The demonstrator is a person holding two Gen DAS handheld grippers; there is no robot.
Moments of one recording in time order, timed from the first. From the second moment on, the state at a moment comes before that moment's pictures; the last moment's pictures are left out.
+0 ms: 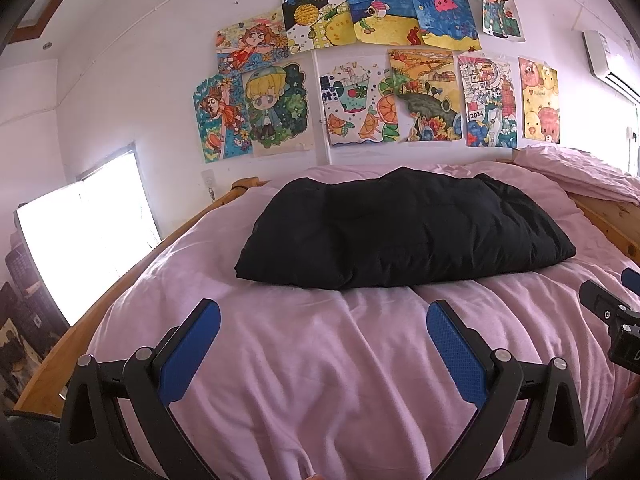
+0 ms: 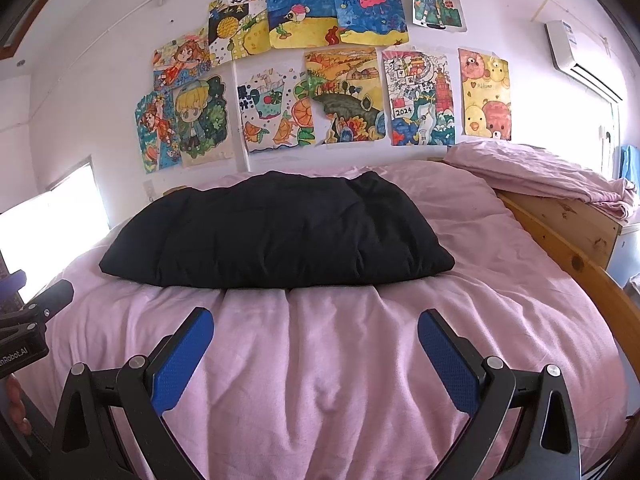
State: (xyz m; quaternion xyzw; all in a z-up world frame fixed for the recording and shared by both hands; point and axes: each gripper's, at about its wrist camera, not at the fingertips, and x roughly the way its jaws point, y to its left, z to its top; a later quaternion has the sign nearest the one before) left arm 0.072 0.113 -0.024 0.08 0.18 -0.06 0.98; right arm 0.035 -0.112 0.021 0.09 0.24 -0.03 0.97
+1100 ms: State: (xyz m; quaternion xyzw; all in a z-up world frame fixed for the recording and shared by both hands) left arm 0.074 0.125 -0.027 0.08 0.18 -0.06 0.98; right arm 0.036 -0.110 0.023 0.09 0.24 -0.03 0.97
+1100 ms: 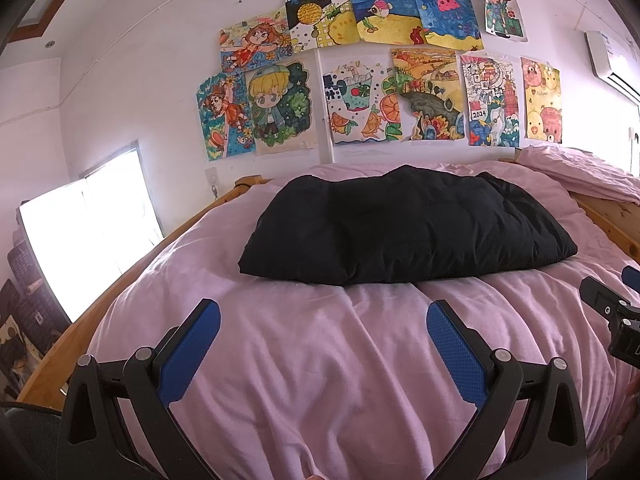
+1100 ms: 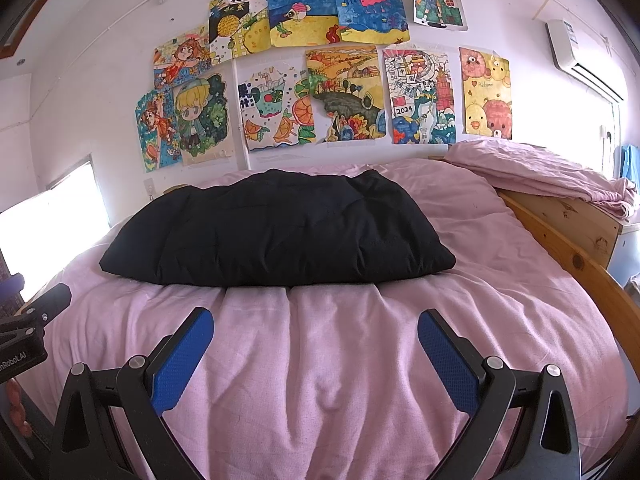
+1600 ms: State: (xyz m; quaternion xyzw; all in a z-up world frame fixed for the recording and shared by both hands) left arm 0.074 0.136 -0.031 0.08 0.18 -0.06 0.98; right arm 0.036 -0.111 0.024 0.09 0.24 -0.03 0.97
